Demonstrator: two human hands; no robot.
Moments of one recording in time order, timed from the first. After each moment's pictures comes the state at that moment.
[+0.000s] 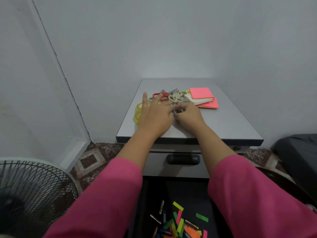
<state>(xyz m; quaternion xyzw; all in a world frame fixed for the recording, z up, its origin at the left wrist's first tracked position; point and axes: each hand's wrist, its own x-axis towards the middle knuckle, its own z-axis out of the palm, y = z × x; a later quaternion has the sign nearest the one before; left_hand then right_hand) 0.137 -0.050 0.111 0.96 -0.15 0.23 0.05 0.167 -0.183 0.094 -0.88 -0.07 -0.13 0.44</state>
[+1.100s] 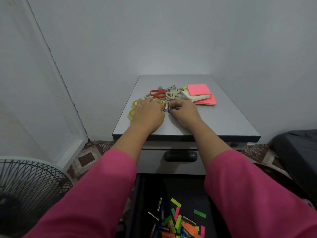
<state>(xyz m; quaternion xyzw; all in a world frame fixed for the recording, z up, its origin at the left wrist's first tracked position) 0.155 -0.039 0.105 0.98 -0.12 0.18 0.04 0.169 -0.180 0.093 -0.88 -0.08 -0.14 0.44</state>
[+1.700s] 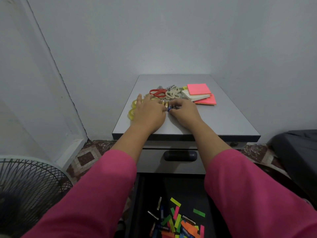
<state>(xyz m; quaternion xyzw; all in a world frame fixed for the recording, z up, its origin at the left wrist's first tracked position) 0.149 -0.041 0.107 0.97 -0.14 0.20 0.00 0.168 -0.180 0.093 -0.88 -0.08 -0.13 0.45</state>
